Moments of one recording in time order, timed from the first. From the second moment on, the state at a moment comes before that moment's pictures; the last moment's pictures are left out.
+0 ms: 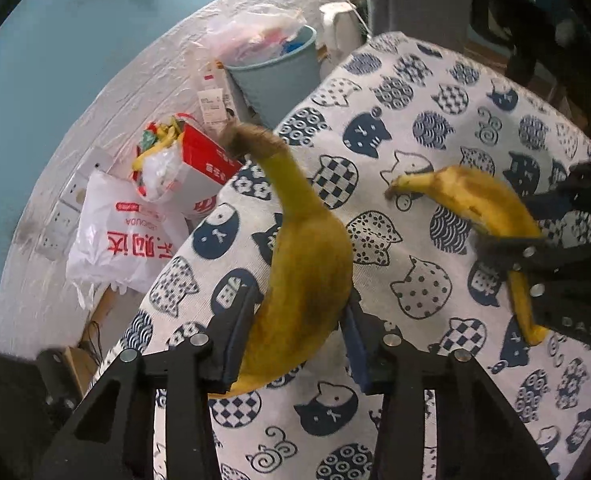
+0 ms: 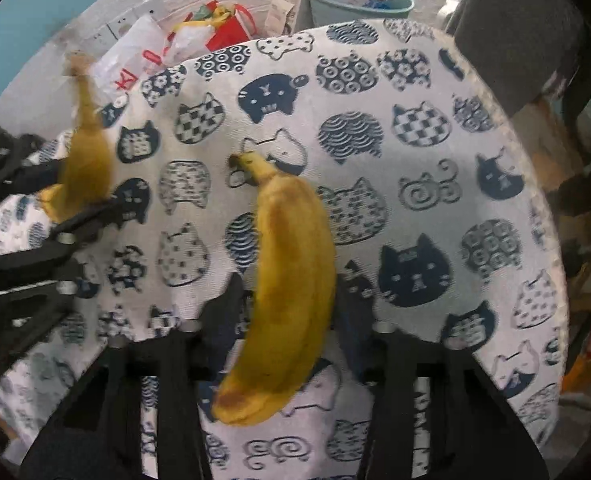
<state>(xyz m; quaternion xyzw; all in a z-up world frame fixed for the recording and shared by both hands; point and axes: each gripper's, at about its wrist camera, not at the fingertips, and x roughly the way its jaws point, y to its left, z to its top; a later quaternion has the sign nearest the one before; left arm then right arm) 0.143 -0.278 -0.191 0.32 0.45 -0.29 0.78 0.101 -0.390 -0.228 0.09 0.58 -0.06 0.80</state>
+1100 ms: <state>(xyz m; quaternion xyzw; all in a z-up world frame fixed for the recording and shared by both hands) 0.072 -0.197 -0.099 0.16 0.39 -0.26 0.87 0.063 -0.359 -0.130 0.07 0.49 0.00 0.87</state>
